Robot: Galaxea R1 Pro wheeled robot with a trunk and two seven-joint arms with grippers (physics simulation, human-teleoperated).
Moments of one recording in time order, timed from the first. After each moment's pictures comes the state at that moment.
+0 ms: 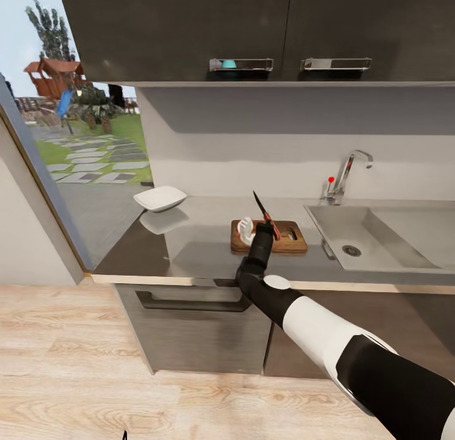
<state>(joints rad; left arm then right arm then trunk) -0.31 0.05 0.00 0.07 0.12 -1.04 0.15 -1.08 0.17 0.85 -0.52 0.73 0.89 -0.53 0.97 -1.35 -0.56</state>
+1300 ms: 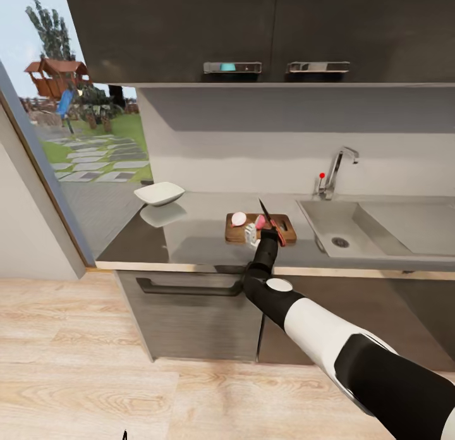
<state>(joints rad) -0.31 0.05 0.00 0.07 0.12 -1.04 0.15 -1.08 0.17 0.85 -0.43 0.73 0.89 -0.53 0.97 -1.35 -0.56</state>
